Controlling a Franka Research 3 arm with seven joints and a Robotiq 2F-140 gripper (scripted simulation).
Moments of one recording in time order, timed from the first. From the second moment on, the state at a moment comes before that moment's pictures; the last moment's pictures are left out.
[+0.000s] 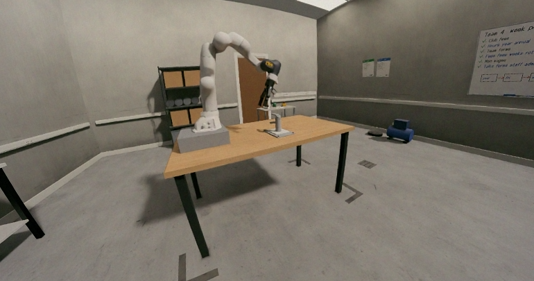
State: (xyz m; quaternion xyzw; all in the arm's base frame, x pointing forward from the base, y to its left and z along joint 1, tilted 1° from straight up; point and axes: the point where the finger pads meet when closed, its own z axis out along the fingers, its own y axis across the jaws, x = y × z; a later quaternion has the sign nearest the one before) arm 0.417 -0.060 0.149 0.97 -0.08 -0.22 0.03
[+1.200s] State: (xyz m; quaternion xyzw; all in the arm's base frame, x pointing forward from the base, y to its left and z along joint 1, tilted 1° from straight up) arm 0.457 -0.064 0.146 0.93 -0.34 -0.13 0.04
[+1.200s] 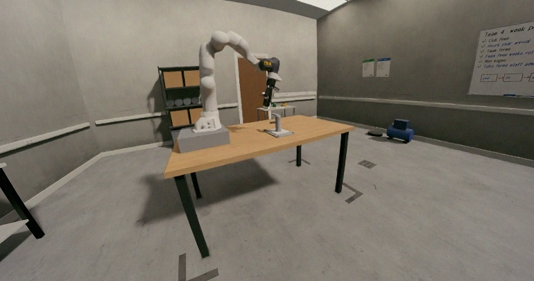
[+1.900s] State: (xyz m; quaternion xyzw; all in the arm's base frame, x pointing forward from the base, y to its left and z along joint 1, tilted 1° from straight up) arm 0.480 -0.066 0.149 0.87 -0.48 -0.08 0.04
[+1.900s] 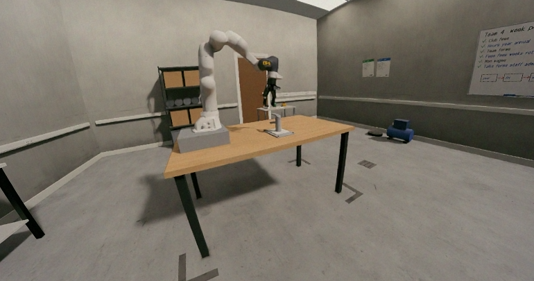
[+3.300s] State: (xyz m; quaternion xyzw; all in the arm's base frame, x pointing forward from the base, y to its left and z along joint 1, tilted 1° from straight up) arm 0.521 -0.071 0.161 0.69 -0.72 0.00 0.00
